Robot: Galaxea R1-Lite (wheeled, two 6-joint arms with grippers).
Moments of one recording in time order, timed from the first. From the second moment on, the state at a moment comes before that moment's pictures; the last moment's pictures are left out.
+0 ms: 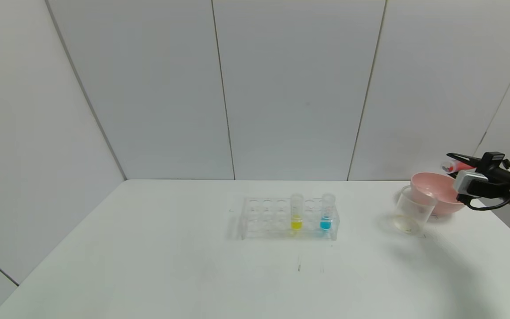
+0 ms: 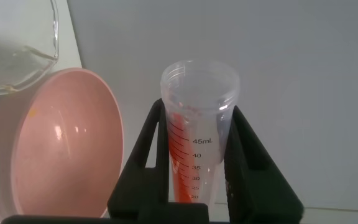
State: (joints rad) left arm 0.00 0.00 0.00 0.00 0.00 0.00; right arm -0.36 2.09 -0.96 -1.07 0.68 -1.48
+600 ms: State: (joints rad) left arm 0.00 0.00 0.00 0.00 0.00 0.00; right arm -0.32 2.09 -0.96 -1.08 0.62 -1.58
